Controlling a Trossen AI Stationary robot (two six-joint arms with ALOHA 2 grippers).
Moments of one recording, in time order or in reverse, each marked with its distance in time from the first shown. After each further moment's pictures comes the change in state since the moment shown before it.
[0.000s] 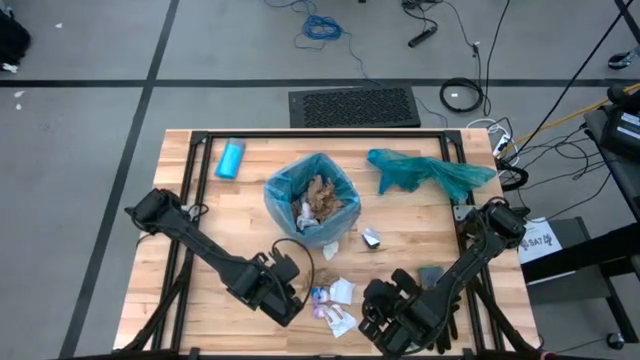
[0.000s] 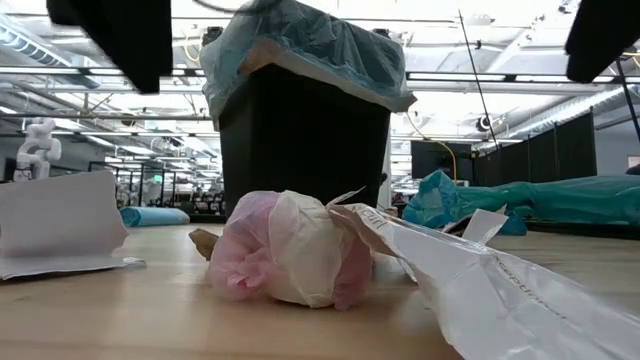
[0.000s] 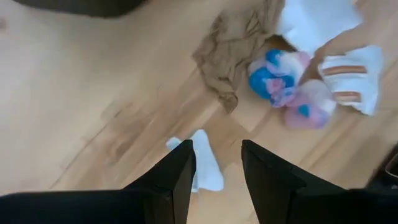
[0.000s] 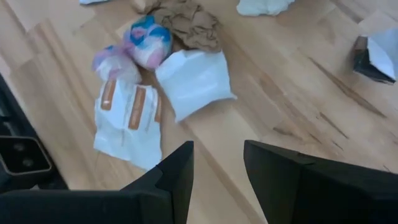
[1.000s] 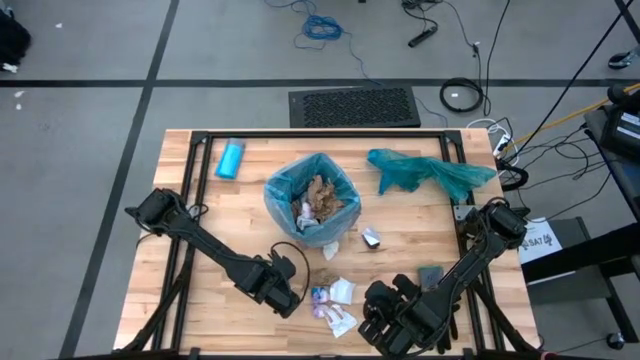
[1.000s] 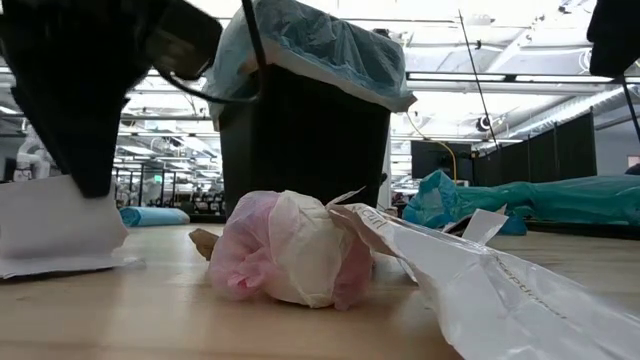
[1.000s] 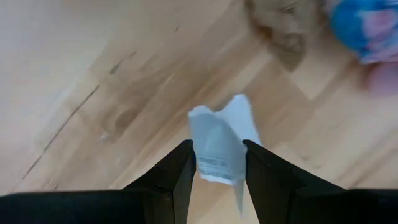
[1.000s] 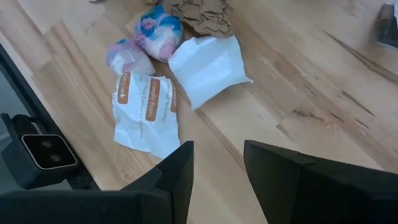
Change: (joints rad) left arm 0.037 0.014 -0.213 0.157 0.173 0.005; right arm 0.005 0.000 0.000 0.039 -0.043 0.077
